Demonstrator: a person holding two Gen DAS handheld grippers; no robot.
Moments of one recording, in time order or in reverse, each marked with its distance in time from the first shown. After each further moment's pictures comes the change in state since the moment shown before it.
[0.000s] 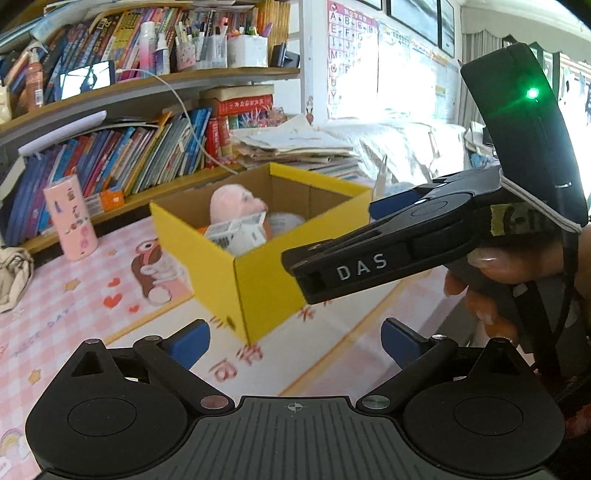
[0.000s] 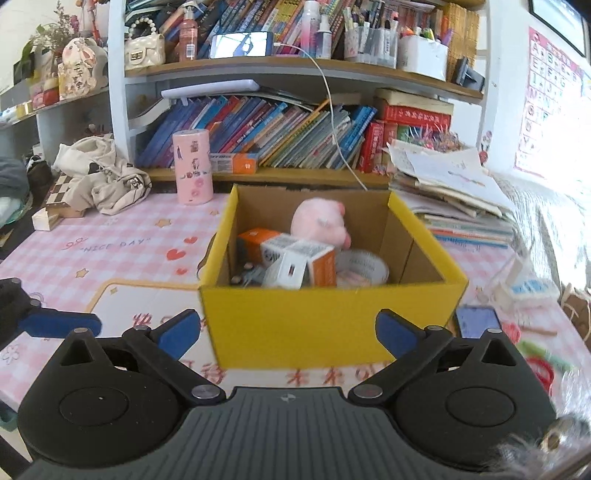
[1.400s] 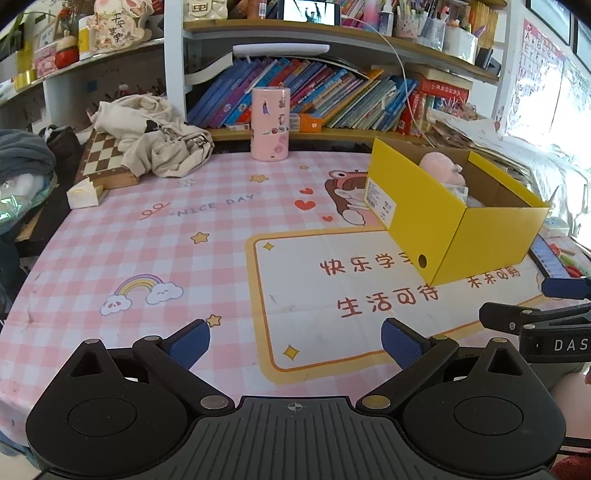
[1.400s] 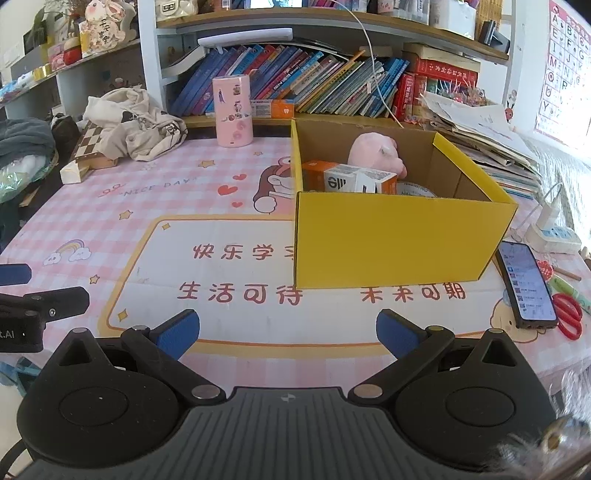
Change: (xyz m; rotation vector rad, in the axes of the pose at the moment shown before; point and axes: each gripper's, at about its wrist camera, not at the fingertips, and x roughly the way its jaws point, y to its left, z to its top) left arm -0.064 0.087 -0.061 -0.417 0.105 0.407; right arm -0.012 0.063 -0.038 -0.001 0.150 0.051
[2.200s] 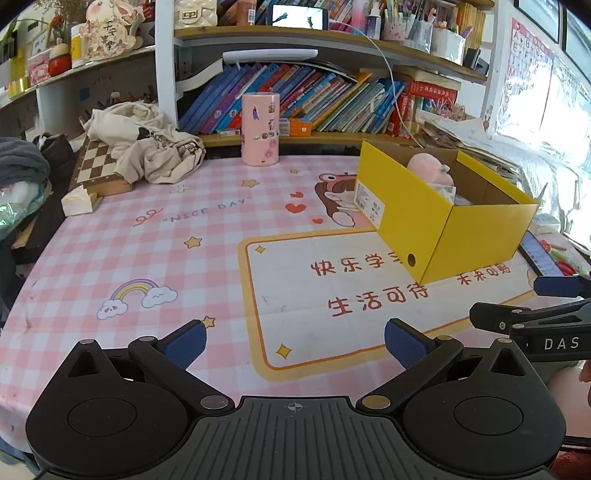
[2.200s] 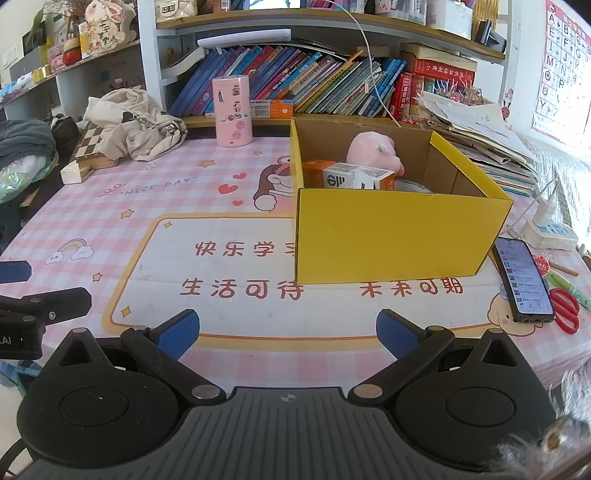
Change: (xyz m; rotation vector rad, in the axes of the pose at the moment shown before) left arm -0.007 -0.004 -0.002 0.023 -0.013 -0.022; right arm -0.005 0.000 -0.003 0.006 -0.002 -0.004
